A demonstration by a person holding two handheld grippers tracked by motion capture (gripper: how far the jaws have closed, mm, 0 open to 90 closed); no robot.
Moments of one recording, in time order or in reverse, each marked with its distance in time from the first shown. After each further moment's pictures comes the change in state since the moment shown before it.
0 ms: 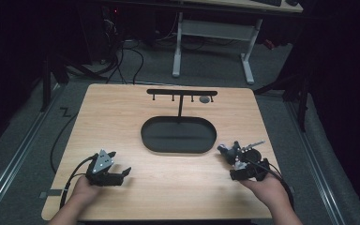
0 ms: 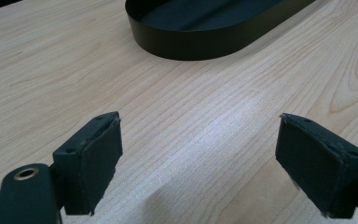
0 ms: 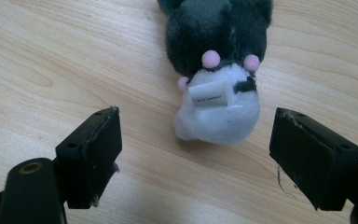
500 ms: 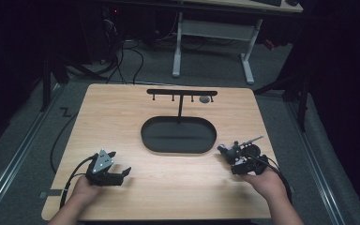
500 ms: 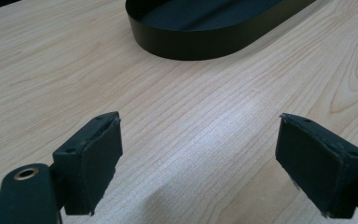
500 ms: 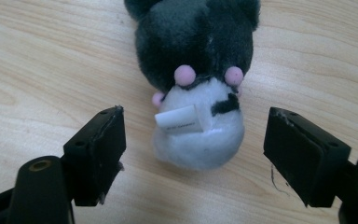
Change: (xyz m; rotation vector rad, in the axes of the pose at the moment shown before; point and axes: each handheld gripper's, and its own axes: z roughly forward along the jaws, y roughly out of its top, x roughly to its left) left arm 0.000 0.000 0.000 0.000 -0.001 0.000; right arm -0.013 0.013 0.018 0.051 -0.011 0.032
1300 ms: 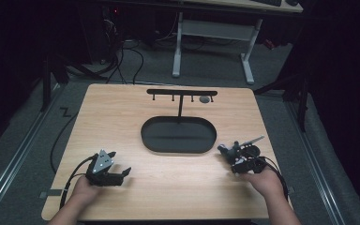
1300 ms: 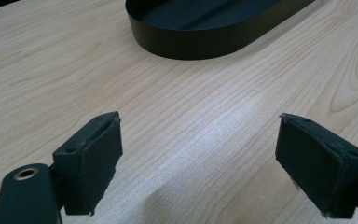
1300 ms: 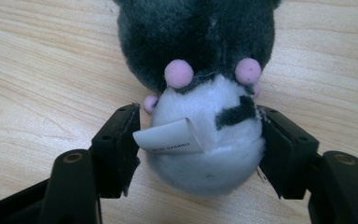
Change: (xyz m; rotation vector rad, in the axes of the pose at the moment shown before) left arm 0.000 0.000 0.000 0.002 0.001 -0.001; right arm -0.012 0.000 0.027 0.035 0.093 0.058
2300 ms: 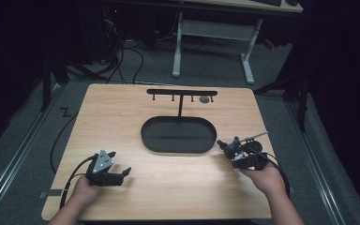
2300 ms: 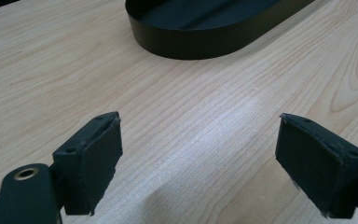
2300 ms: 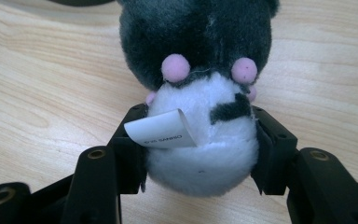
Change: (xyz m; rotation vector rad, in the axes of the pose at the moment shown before) left arm 0.000 0.000 0.000 0.000 0.000 0.003; right arm 0.005 0.008 -0.027 -0.066 0.028 0.012
